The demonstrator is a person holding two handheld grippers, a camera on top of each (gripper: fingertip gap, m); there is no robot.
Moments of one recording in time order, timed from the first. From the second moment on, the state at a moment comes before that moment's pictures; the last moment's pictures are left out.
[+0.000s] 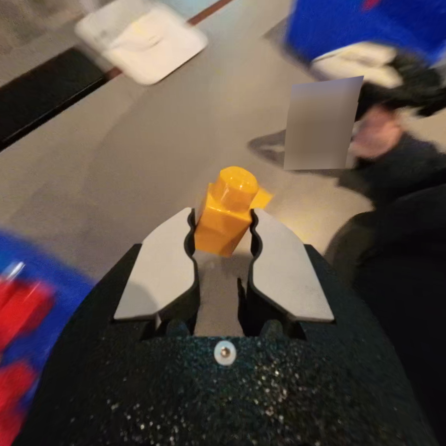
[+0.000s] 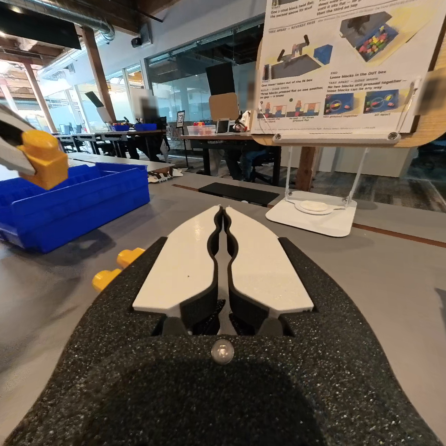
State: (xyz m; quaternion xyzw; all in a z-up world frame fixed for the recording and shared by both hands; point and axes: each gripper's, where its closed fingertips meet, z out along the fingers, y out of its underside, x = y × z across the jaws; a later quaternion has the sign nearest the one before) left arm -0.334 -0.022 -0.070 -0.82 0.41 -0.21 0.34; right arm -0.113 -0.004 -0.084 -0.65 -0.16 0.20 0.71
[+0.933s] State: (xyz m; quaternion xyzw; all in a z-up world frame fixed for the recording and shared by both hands) left arm -0.181 -0.025 -0.221 -0.71 0.69 -0.09 0.08; right arm -0.063 -0.002 -0.080 -0.66 -0.13 0.14 0.73
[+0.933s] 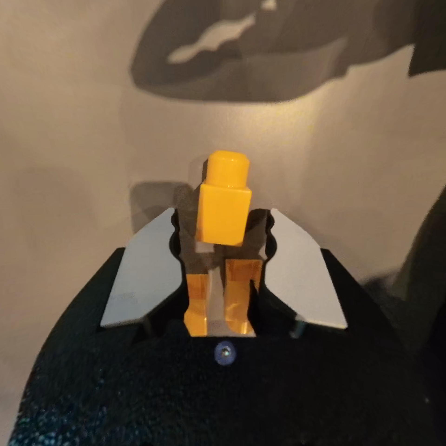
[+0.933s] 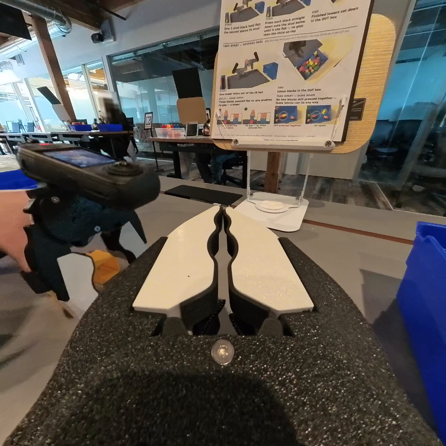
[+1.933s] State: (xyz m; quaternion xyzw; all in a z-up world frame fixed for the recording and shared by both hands) left arm -0.306 -0.019 -0.095 -0.68 0.37 -0.30 0.56; right arm -0.250 -0.046 -0.191 -0.68 -0.69 0.16 0.19
